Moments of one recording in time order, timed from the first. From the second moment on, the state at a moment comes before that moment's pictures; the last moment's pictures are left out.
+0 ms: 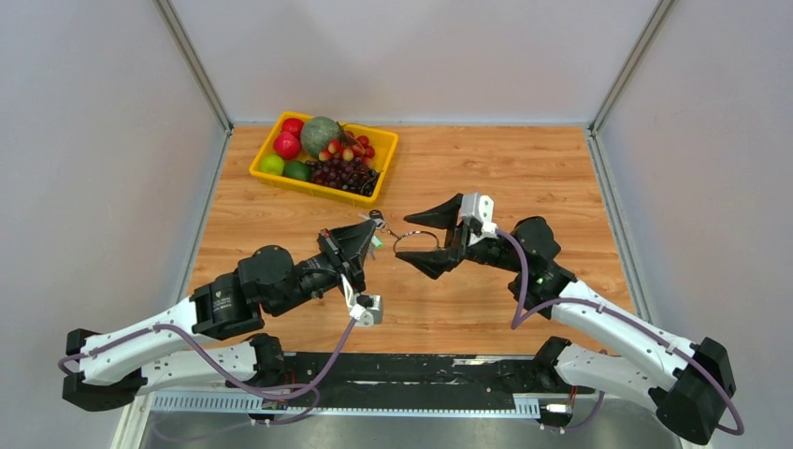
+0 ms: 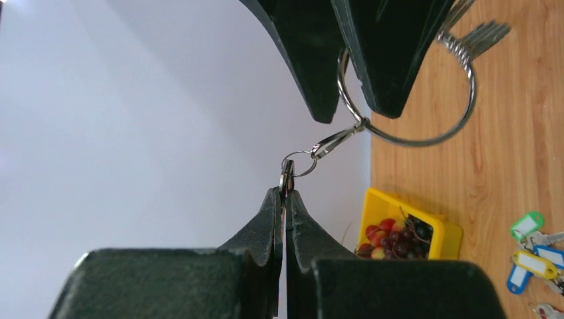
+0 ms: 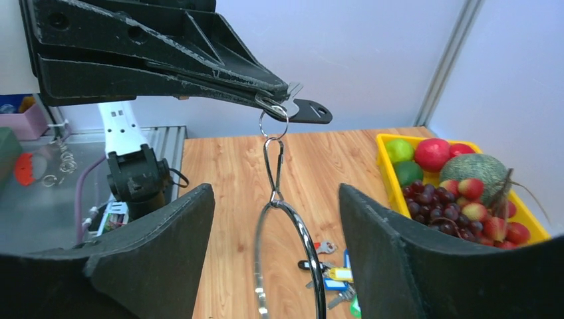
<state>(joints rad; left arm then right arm) -1.24 0.72 0.93 -0.30 -0.24 1.33 0.81 0.94 0.68 0.54 -0.55 0.06</state>
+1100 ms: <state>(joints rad) -1.24 0.70 0.93 -0.23 -0.14 1.37 0.85 1.14 0.80 0.67 -0.75 0.21</state>
